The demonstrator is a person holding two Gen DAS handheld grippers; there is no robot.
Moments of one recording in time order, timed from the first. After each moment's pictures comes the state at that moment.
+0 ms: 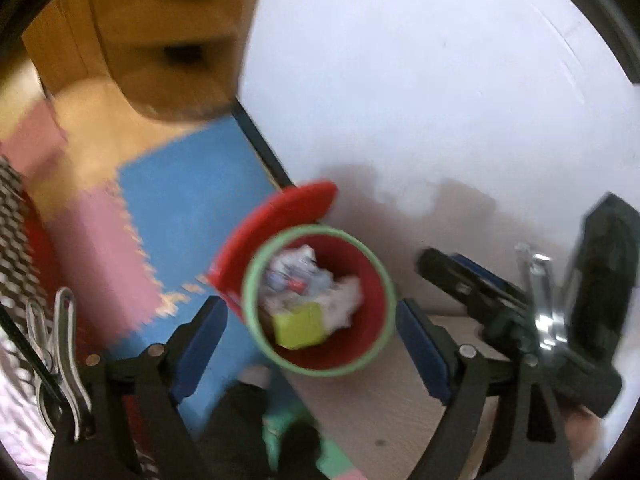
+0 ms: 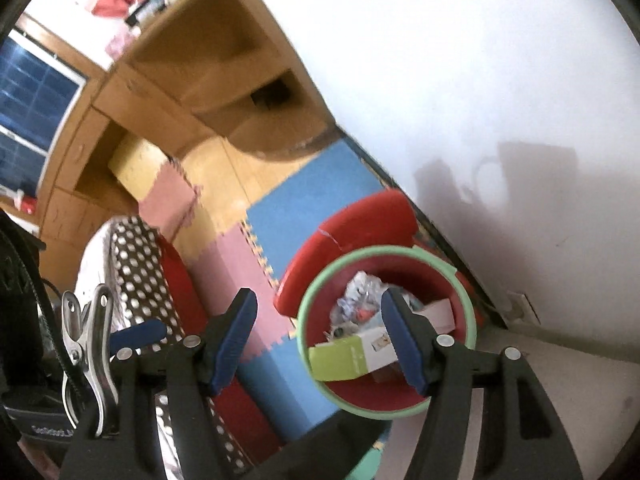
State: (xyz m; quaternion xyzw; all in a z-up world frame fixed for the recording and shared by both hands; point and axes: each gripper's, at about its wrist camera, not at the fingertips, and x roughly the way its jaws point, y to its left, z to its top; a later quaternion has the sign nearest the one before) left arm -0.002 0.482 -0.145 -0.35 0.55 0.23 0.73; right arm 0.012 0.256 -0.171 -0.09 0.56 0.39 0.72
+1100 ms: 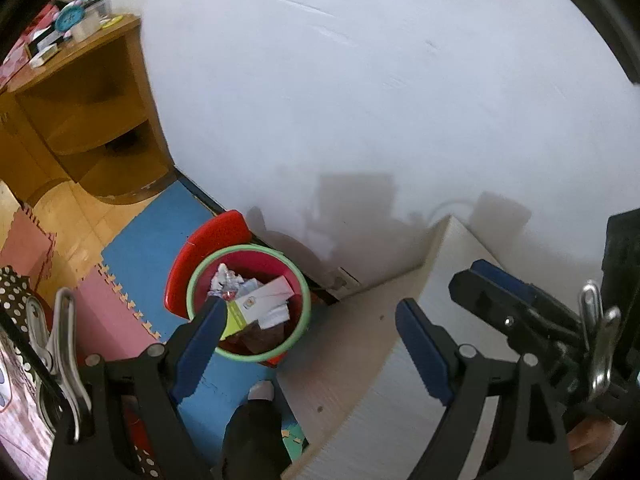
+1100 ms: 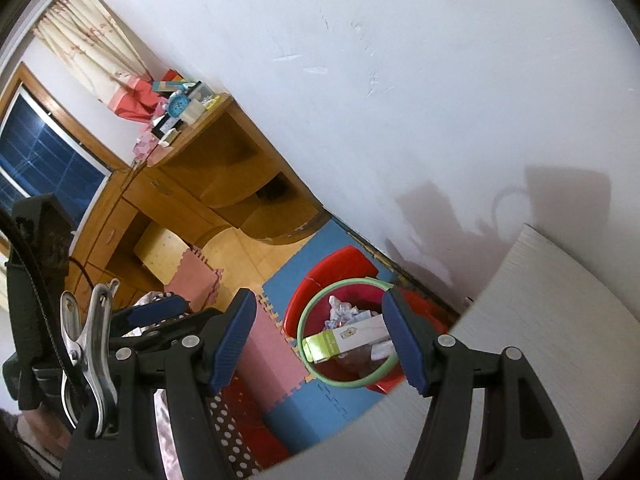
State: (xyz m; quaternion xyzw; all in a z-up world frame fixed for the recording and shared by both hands) left arm 0.057 0.319 -0.017 -0.23 0.54 0.13 0.80; right arm -0.029 0.053 -0.015 0.02 0.47 0.39 0.79
